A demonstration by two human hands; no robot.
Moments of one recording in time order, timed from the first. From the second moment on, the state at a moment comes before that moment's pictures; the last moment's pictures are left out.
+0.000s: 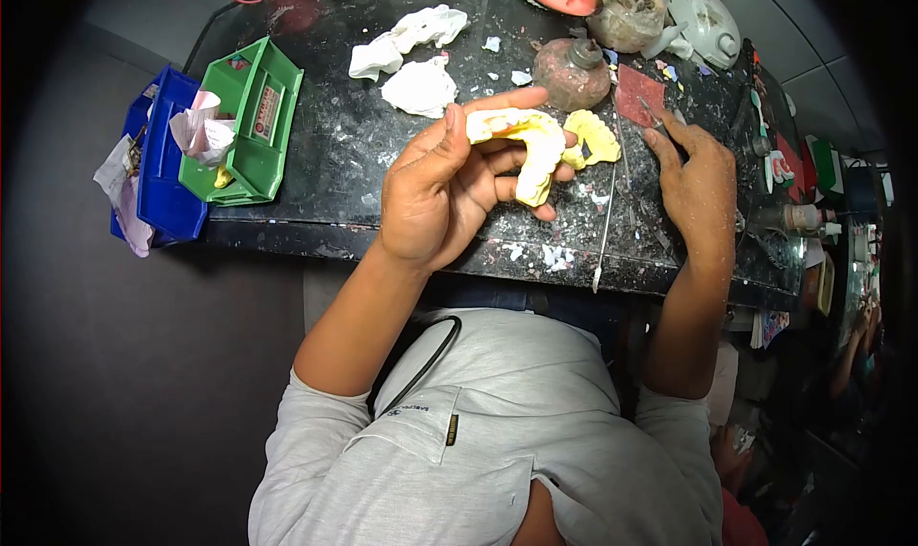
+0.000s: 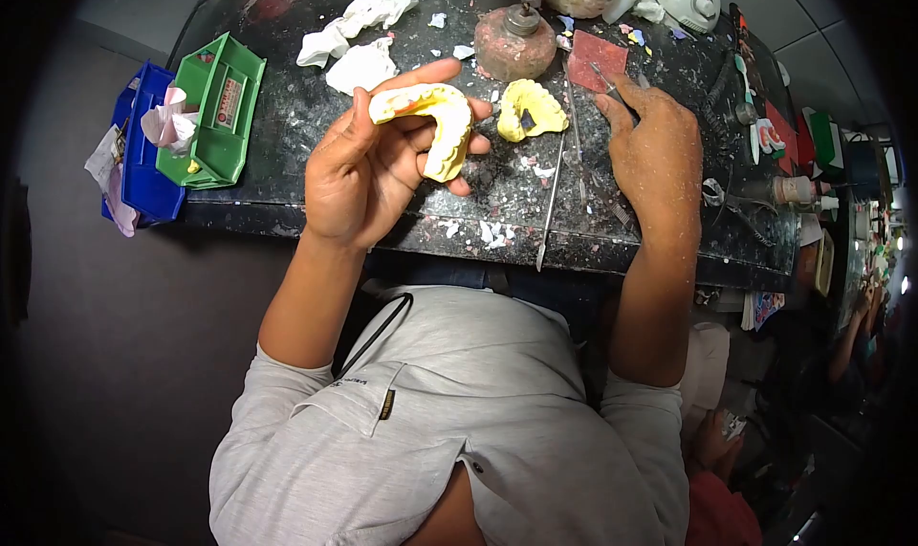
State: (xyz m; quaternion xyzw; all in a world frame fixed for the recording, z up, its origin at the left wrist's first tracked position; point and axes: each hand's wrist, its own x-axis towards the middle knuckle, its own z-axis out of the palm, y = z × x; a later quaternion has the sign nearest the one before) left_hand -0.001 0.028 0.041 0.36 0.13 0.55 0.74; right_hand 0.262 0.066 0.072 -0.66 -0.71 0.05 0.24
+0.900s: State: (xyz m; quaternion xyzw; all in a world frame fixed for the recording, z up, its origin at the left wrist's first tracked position) left_hand 0.005 0.023 0.034 0.47 0.19 0.63 0.59; right_hand 0.286 -0.017 0.073 -0.67 -0.71 0.11 0.19
